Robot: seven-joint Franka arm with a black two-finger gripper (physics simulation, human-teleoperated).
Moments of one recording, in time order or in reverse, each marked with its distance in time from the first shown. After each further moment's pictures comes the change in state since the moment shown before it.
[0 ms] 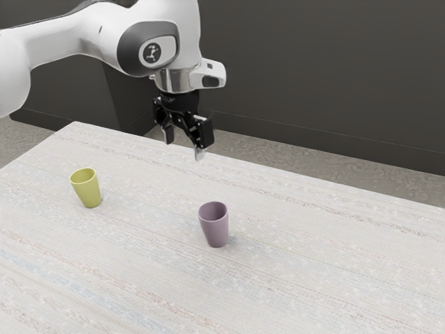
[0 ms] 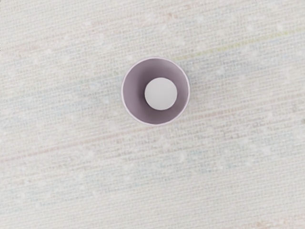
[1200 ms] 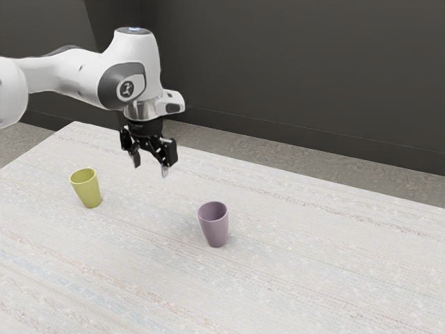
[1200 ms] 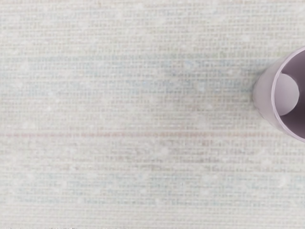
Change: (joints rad) arm 0.009 0.017 0.230 -0.214 -0.029 0.209 0.002
